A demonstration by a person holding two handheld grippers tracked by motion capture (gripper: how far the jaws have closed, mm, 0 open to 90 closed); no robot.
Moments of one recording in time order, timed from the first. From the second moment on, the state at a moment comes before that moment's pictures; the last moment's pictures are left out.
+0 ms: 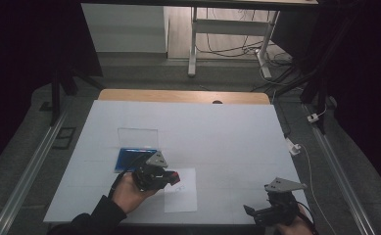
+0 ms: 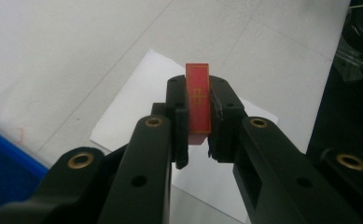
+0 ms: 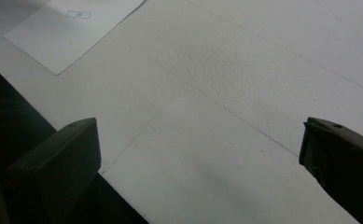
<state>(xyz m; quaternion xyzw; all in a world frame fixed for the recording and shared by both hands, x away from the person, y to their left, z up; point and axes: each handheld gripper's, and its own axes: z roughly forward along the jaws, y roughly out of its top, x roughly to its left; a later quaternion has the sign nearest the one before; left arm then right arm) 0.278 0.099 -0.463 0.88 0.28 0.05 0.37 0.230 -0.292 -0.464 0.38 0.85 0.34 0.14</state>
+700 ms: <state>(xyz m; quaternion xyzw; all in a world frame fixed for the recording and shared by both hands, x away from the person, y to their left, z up) 0.283 0.138 -0.445 0.86 0.33 0.08 0.38 0.230 -0.293 -0.464 0.38 0.85 0.34 0.14</state>
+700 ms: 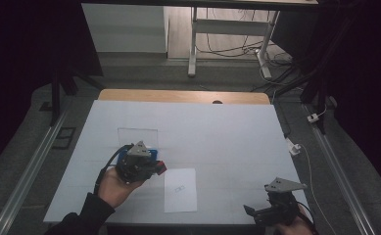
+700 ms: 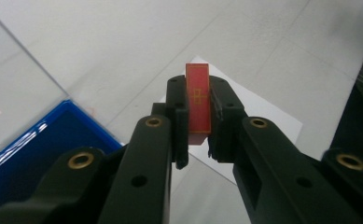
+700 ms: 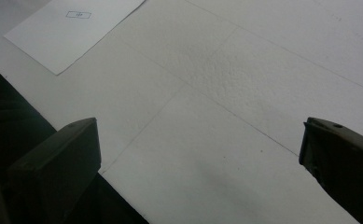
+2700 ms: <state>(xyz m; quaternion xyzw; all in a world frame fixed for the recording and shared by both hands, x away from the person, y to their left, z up) 0.330 0.195 -0.482 0.83 0.44 0.14 0.31 0.230 -0.292 -0.464 0.38 0.85 0.33 0.14</state>
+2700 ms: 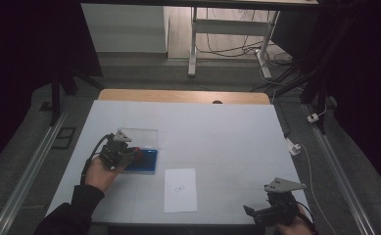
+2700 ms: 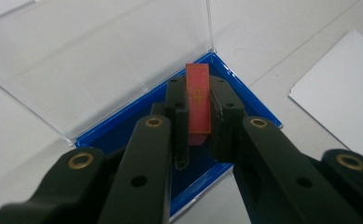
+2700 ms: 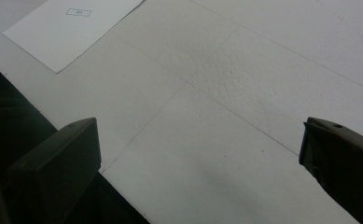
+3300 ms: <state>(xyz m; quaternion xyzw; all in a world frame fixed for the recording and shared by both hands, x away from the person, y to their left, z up) 0.338 0.193 -0.497 0.84 0.44 0.13 0.28 0.230 -0.292 -0.464 0.38 0.85 0.33 0.14</state>
